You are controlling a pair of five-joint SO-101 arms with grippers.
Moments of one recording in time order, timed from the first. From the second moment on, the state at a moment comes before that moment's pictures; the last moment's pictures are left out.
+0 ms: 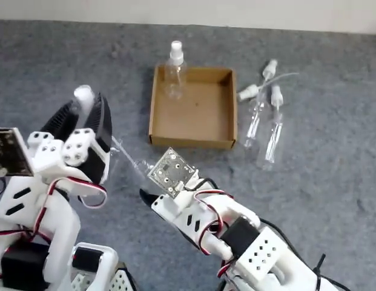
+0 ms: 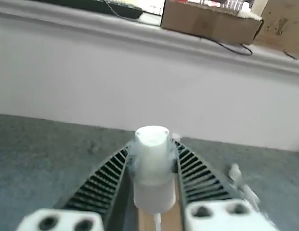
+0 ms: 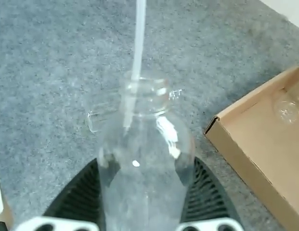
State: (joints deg) left arm 4.0 -72.8 33.2 55.3 17.9; right arm -51.0 -64.6 65.7 36.4 9.6
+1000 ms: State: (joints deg) left arm 17.7 -73.8 51.6 58.6 14.5; right arm -49.1 -64.9 62.8 36.5 4.6
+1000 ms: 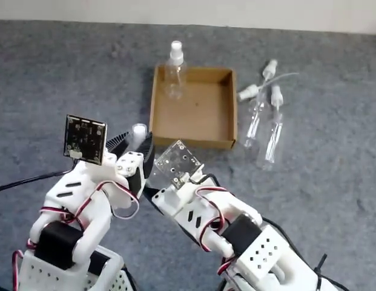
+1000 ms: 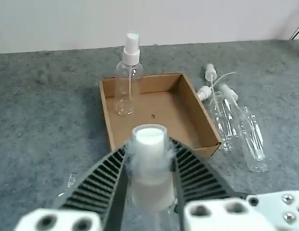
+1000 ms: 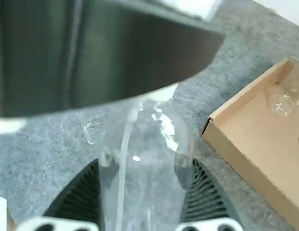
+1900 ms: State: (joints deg) left arm 13.3 -87.5 46.5 64.0 8.3; right arm -35.6 -59.8 53.1 32.9 4.4
